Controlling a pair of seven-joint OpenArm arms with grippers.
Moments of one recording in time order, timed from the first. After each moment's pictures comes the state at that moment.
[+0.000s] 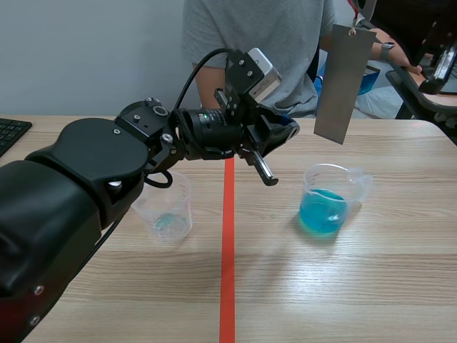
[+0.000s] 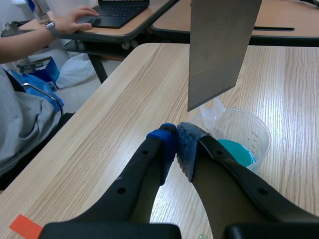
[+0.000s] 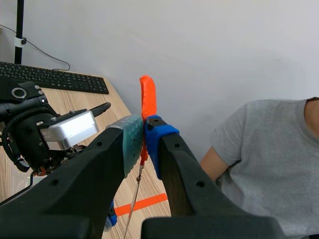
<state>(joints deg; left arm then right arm) -26.3 1.7 21.9 54.2 17.4 -42.5 -17.4 10.2 49.0 -10.9 90.4 19.0 45.4 32.5</state>
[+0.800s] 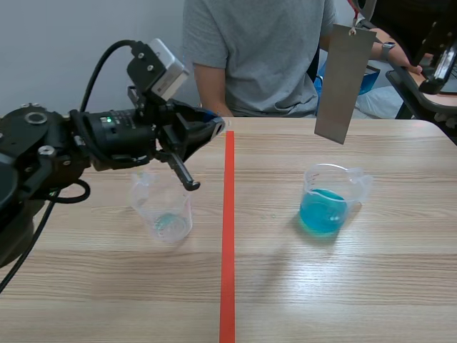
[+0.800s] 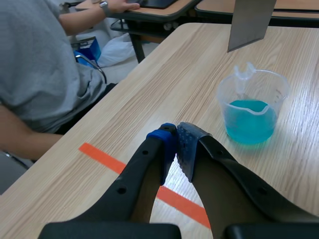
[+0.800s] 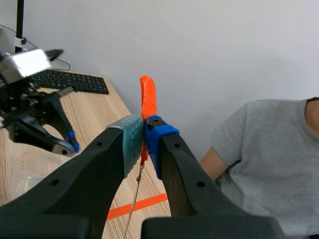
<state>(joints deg) -7.3 -12.2 10.8 83.8 5.0 -45.1 -4.9 10.2 49.0 -10.9 90.4 19.0 45.4 32.4</state>
